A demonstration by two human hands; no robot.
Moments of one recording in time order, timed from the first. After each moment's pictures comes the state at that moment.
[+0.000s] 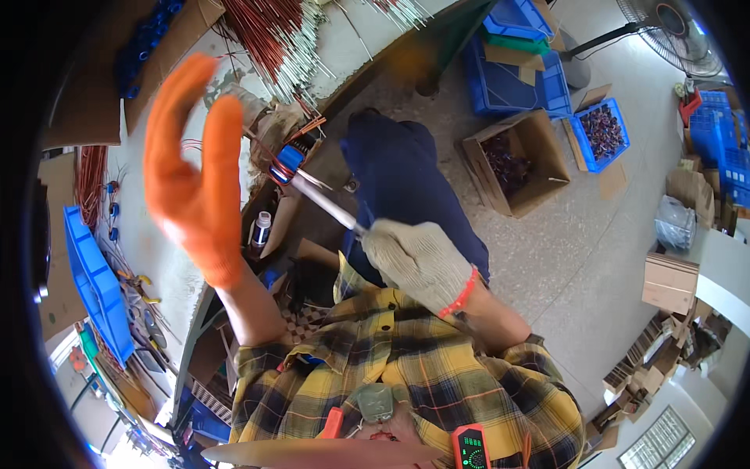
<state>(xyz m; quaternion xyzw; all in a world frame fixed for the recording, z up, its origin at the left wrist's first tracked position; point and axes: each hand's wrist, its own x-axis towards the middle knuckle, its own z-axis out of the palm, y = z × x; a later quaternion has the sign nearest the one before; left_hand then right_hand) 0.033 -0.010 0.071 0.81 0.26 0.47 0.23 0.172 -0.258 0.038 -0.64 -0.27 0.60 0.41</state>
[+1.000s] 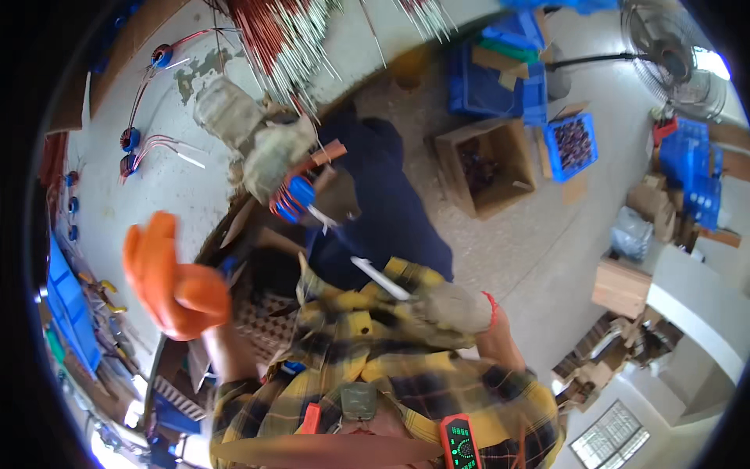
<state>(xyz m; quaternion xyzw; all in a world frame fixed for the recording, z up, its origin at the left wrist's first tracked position) -0.054 -0.029 0.045 0.87 0.23 0.43 0.03 0.206 -0.345 -0.008 -0.25 0.06 0.87 0.42</state>
